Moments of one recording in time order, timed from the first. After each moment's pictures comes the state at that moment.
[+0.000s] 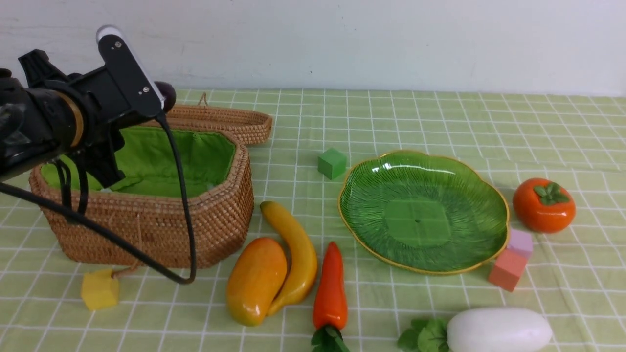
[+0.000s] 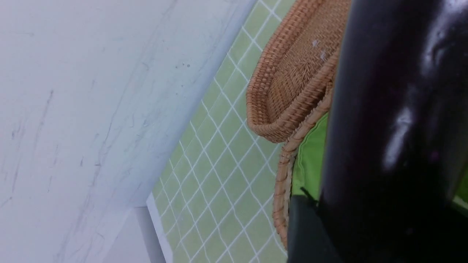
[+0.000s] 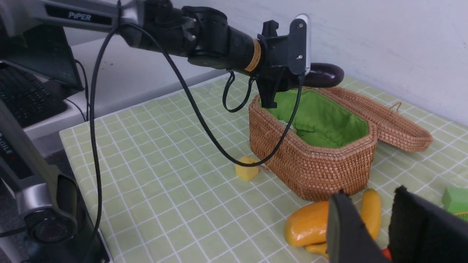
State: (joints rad) right arm 0.18 0.62 -1.00 1.00 1.00 -0.78; left arm -0.21 1.48 -1.03 1.01 0.31 -0.04
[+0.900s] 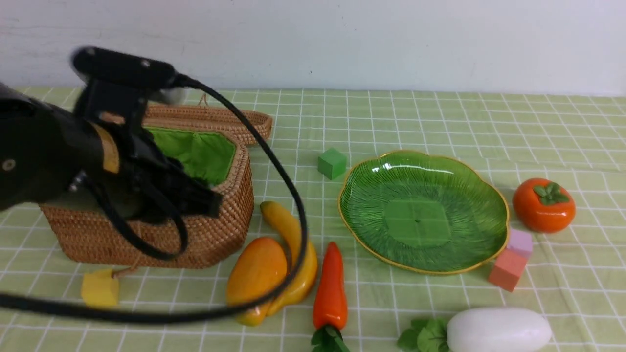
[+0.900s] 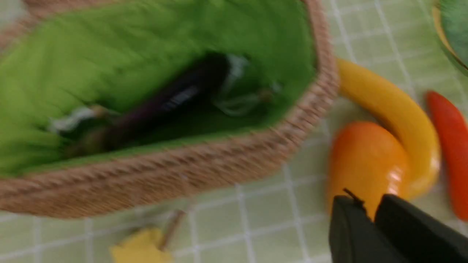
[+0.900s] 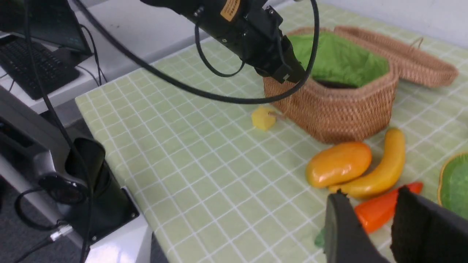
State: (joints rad) right arm 0.18 0.62 -1.00 0.89 1.14 -0.60; left arm -0.58 1.26 -1.03 0.19 0.75 -0.35
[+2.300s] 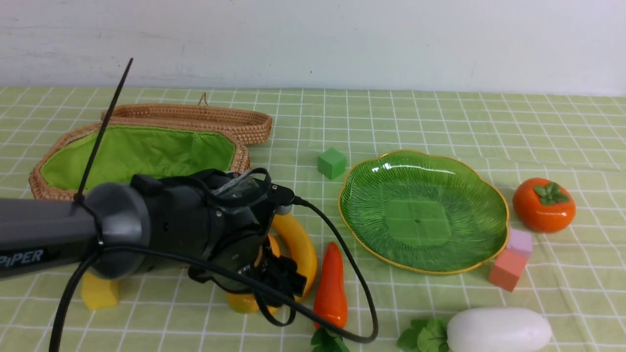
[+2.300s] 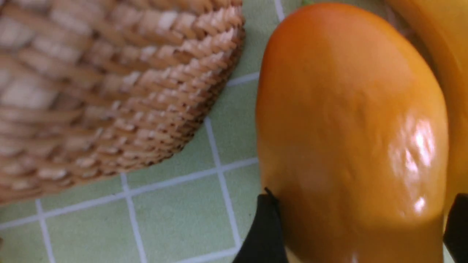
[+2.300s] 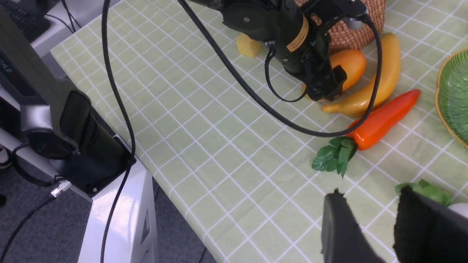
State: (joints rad) right arm 0.18 0.62 -1.00 0.77 1.25 -0.46; left arm -0.66 1.76 -1.04 0.45 0.54 -0.69
